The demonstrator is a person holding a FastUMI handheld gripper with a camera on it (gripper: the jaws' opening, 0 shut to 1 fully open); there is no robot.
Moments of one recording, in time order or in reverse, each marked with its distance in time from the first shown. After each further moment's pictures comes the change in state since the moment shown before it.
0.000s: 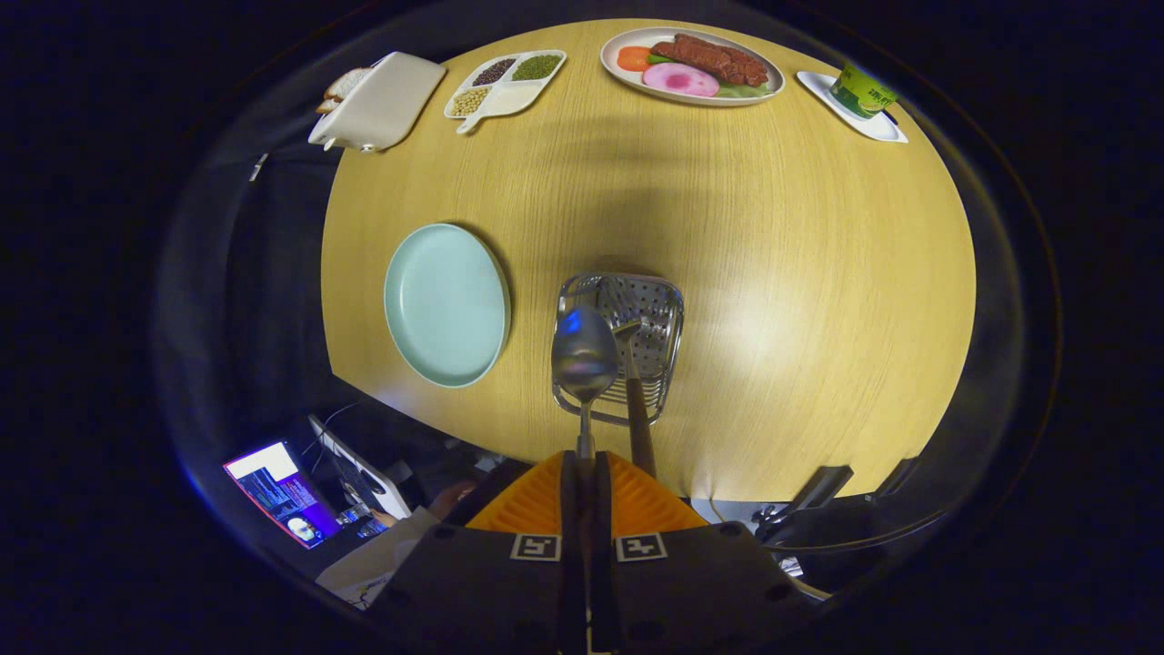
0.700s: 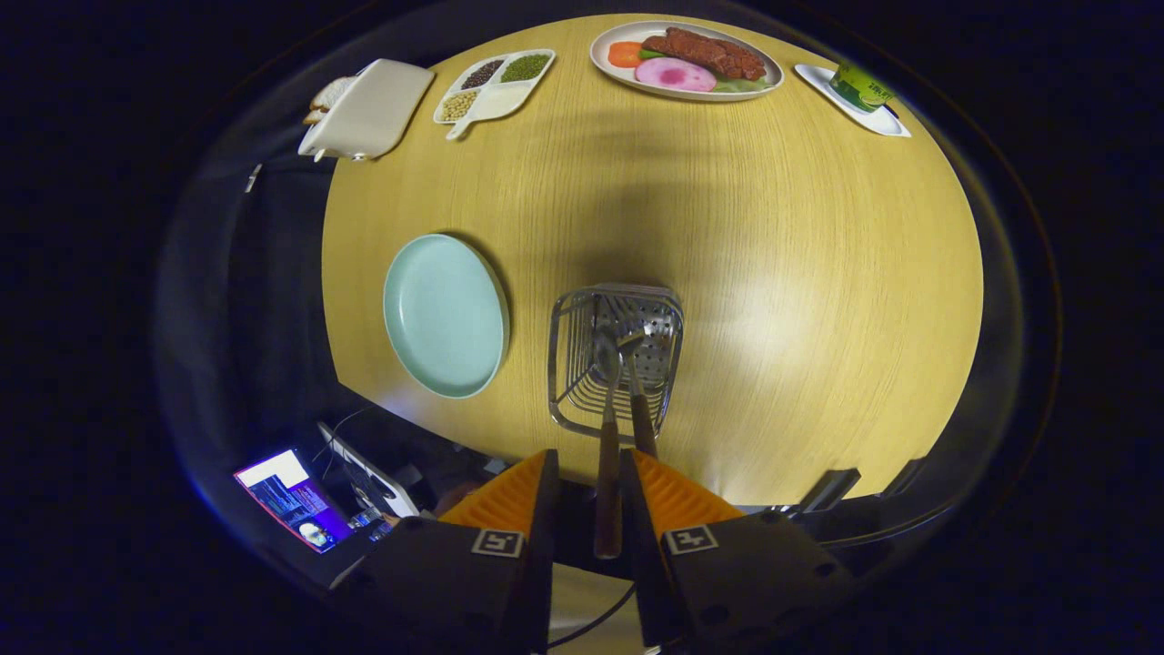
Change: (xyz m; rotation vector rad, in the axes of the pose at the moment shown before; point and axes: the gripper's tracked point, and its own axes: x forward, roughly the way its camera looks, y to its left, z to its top) arm -0.009 0.005 0.014 0.019 -0.062 0.044
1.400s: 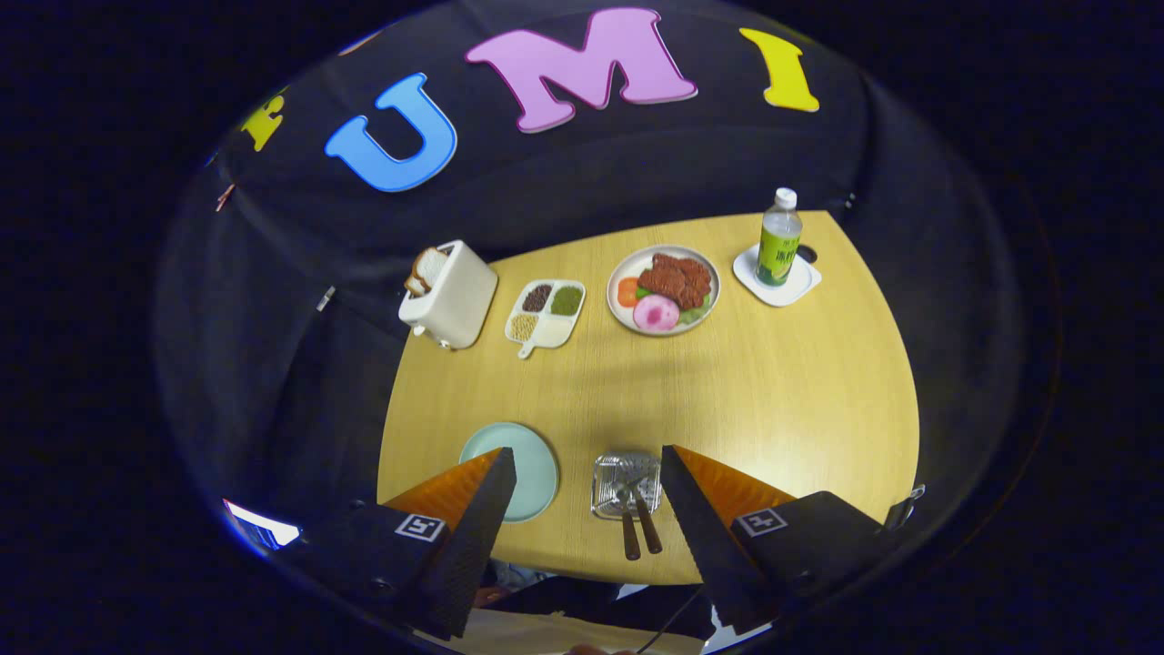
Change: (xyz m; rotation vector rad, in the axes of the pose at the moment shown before) arm -0.181 0.029 0.056 -0.020 -0.846 0.006
